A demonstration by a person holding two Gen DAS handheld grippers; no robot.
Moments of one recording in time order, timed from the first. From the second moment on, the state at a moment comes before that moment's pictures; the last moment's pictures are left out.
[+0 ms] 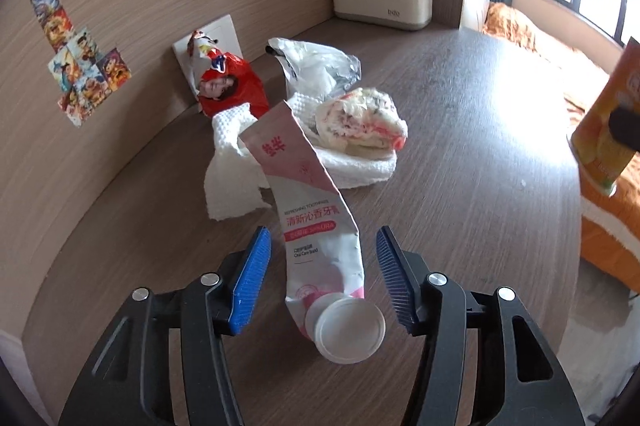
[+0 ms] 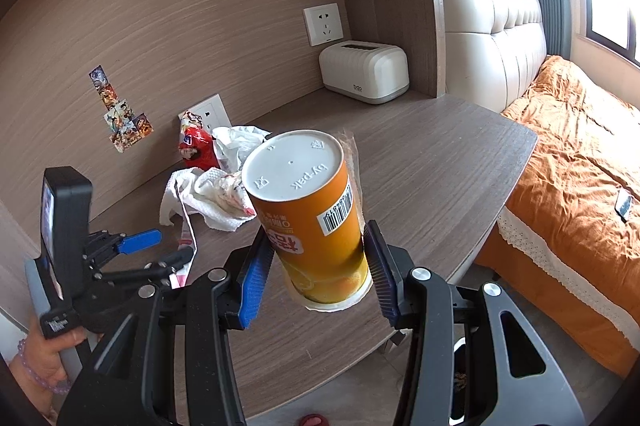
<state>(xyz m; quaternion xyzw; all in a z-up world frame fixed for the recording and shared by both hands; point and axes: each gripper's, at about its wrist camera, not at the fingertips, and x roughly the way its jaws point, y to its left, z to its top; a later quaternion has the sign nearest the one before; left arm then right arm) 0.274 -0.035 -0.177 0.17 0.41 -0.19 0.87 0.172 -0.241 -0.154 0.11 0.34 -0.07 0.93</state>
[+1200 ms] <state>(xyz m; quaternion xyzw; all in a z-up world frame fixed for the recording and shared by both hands) 0.267 -0.037 -0.196 0.19 0.39 -0.21 0.88 0.199 -0.187 -0.193 0.04 0.30 0.01 0.95</state>
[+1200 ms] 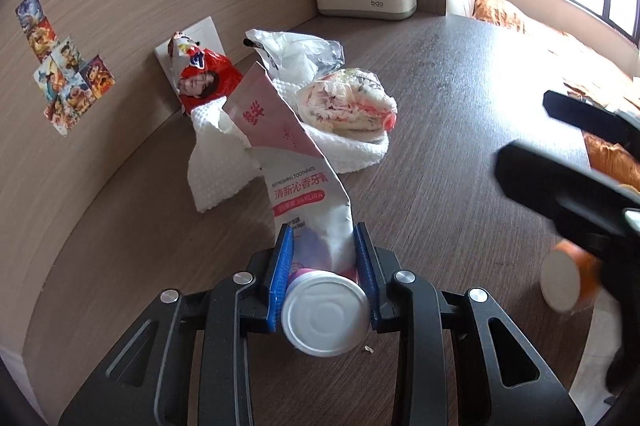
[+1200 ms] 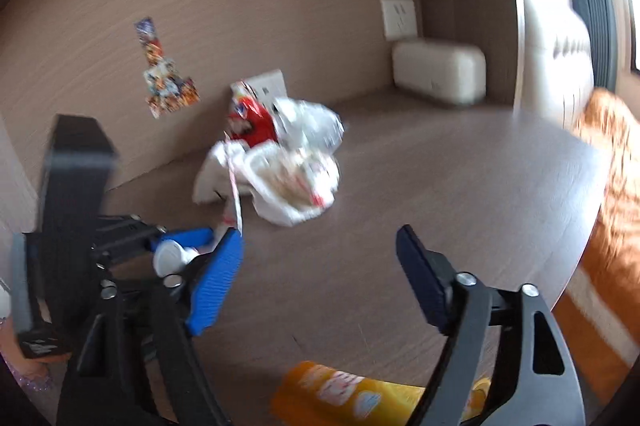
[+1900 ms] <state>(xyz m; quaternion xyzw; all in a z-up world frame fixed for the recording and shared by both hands) 0.258 -0.034 -0.187 0.19 0.39 -0.22 0.87 0.154 -0.194 -0.218 -0.05 0.38 0.05 0.92</state>
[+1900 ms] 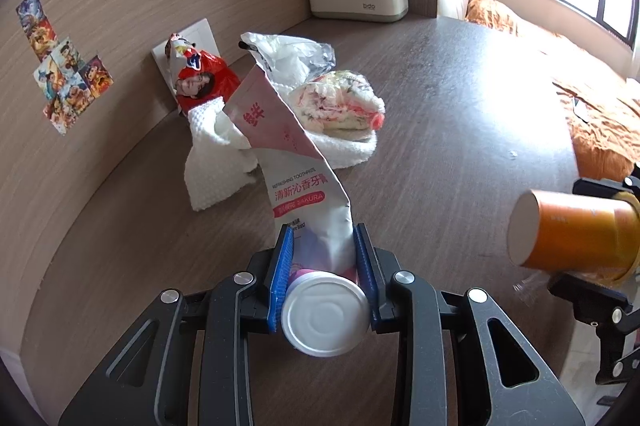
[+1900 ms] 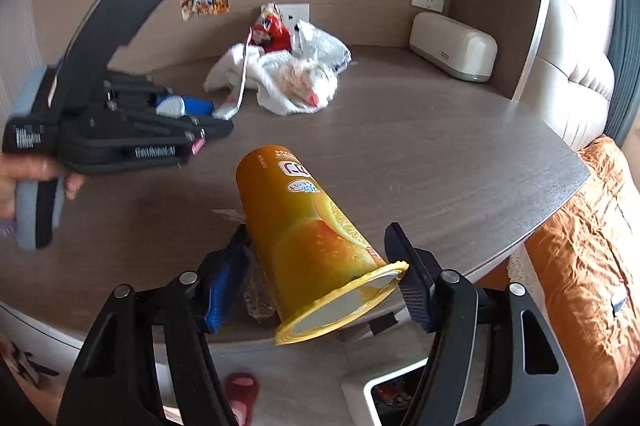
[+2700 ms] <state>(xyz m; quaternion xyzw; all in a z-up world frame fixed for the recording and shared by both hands) 0.117 -0.264 -0.252 0.18 0.42 -0.49 0.74 -0.003 -0.401 -0.256 0.15 0.44 -0.24 0.86</state>
